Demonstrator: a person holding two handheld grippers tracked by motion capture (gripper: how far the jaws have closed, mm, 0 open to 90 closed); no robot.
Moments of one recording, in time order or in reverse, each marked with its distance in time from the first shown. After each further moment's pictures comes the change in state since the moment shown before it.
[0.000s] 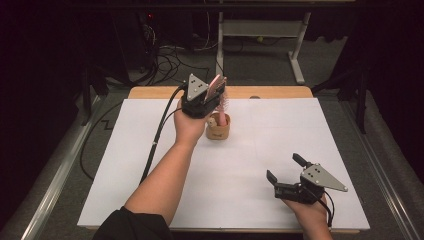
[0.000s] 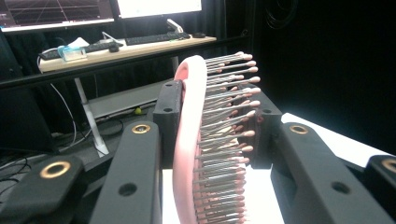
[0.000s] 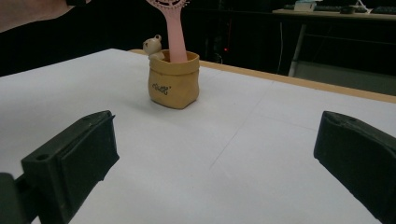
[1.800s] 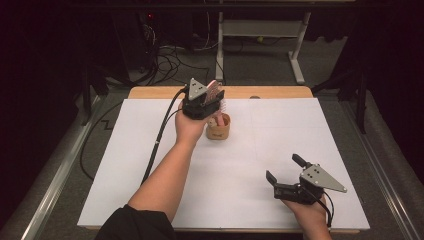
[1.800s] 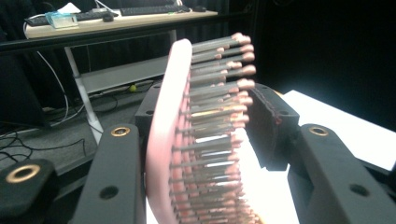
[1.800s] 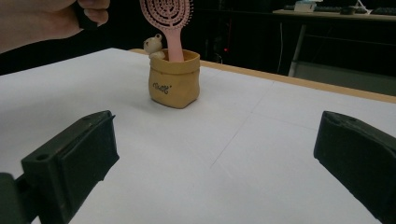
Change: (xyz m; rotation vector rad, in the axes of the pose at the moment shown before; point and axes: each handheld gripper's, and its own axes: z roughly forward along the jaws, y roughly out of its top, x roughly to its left) left arm 0.015 -0.024 0.019 0.094 -0.006 -0.045; right arm 0.001 -0.002 0.000 -0.002 0.000 -0.004
